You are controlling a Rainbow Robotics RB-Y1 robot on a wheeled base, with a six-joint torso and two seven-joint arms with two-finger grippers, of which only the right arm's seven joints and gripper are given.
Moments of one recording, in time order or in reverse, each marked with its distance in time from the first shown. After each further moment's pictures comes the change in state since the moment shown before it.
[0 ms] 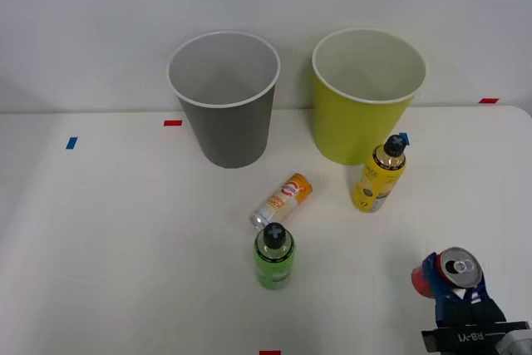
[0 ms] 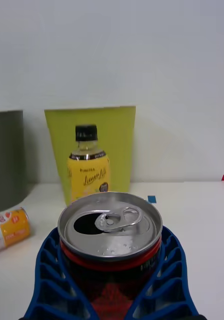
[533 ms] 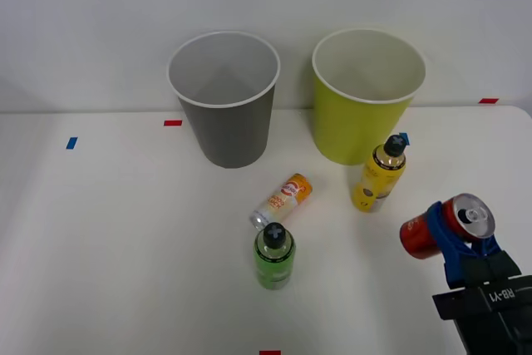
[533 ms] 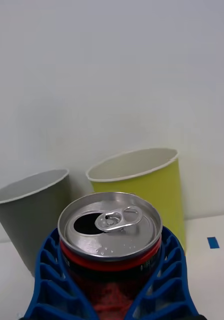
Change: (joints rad) arm 0.038 -0.082 -0.015 -0.380 -0.026 0.247 -0.179
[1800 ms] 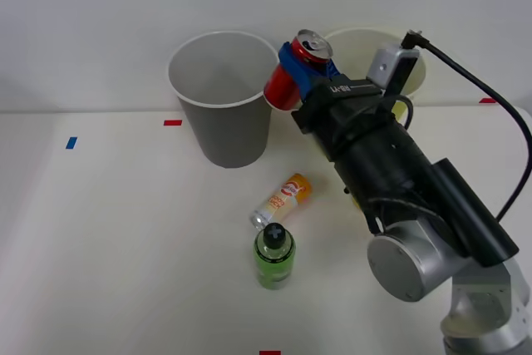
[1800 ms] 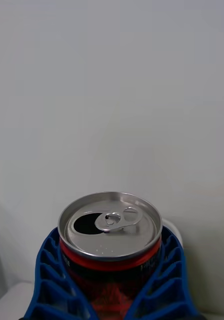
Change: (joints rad) arm -0.921 0.307 0.047 0.260 -0.052 0.616 -0.090
